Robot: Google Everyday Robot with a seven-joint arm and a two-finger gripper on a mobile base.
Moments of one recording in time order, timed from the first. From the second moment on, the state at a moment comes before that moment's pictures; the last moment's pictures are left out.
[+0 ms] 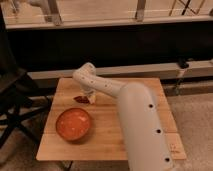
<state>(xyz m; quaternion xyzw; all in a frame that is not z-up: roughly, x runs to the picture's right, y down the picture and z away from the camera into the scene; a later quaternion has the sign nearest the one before) -0.087 0.066 0.974 -0.28 -0.06 -0.22 0.93</state>
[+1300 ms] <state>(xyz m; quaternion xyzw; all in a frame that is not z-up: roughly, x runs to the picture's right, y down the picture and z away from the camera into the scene) -0.088 0.064 0.977 -0.29 -0.06 -0.23 0.93</state>
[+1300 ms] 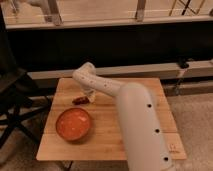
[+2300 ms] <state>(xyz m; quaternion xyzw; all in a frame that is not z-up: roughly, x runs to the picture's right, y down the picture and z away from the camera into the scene) -0.084 0.063 0.979 -0.28 -0.05 -0.23 0.93</state>
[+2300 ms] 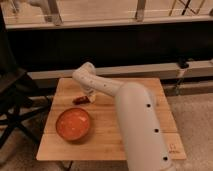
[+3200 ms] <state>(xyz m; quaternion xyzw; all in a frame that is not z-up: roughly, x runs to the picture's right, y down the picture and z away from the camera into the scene) -0.056 0.051 0.982 -0.28 -0.04 -0.22 0.93</state>
